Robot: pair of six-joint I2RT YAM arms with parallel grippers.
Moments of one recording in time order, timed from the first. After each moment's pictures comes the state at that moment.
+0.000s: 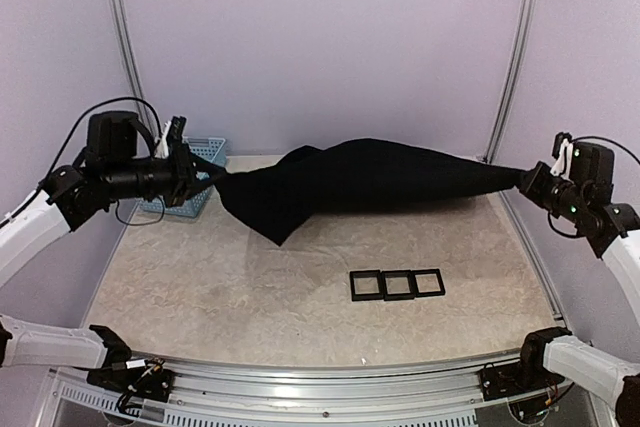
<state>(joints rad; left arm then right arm) -0.44 1.07 1.14 -0.38 0.42 -0.79 0.03 0.83 0.94 -0.40 -0.03 0.50</state>
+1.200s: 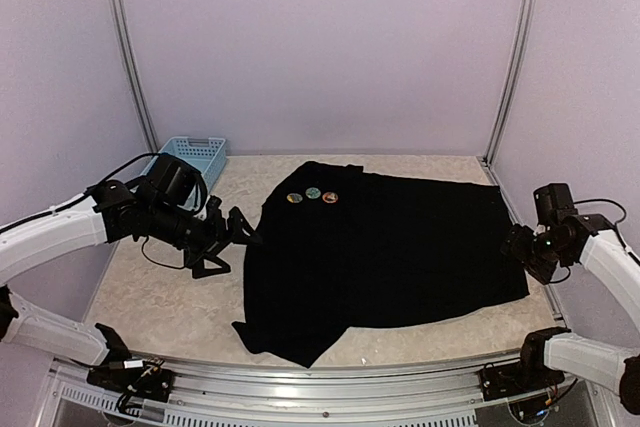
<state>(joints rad) -0.71 1.20 0.94 -0.63 0.36 -1.04 0.02 0.90 0.67 -0.81 0.12 0.71</state>
